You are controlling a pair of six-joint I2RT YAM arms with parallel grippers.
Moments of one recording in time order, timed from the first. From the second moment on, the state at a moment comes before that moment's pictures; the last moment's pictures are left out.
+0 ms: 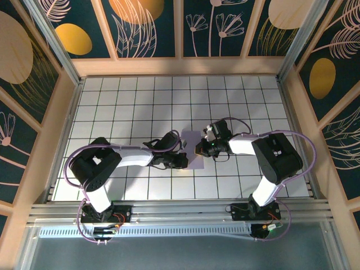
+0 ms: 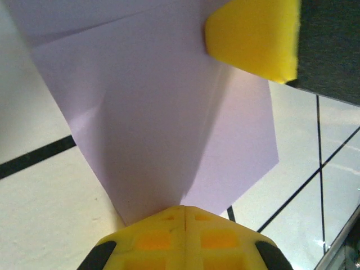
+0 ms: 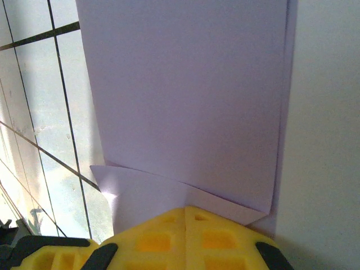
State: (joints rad) left arm -0.85 1.75 0.82 -0.05 0.38 -0.74; right arm 0.49 1.70 0.71 -0.04 -0.56 0.64
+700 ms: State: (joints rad) left arm -0.85 1.74 0.82 -0.04 0.42 -0.75; right arm 0.49 1.70 0.71 -0.04 -0.56 0.64
